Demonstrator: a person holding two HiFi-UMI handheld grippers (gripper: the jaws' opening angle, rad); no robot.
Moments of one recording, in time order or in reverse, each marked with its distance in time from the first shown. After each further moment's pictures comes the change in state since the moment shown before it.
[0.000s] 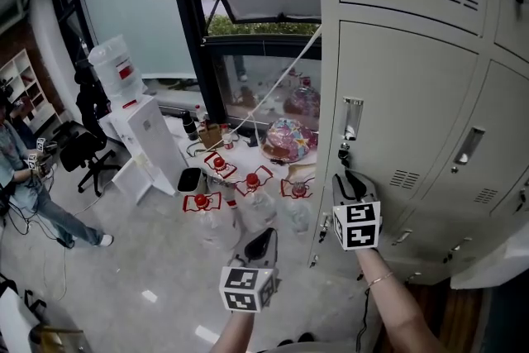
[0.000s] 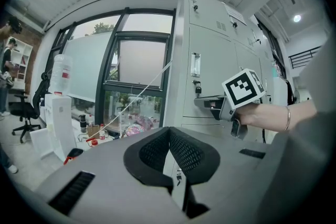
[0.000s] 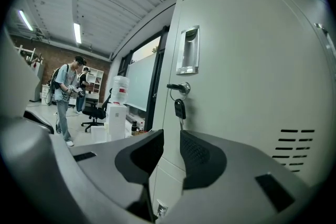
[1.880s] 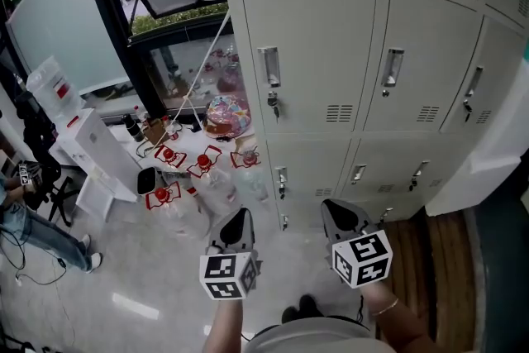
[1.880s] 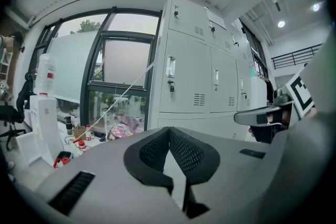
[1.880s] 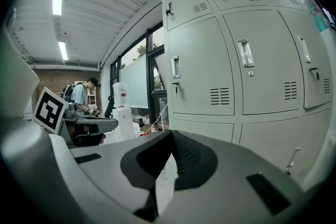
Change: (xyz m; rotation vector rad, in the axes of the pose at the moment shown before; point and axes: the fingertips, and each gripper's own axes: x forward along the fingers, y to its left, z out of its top) left arm -0.058 -0.061 -0.021 0.052 -0.002 -0.156; right arm -0.236 0.046 -0.069 0.223 0.078 -0.027
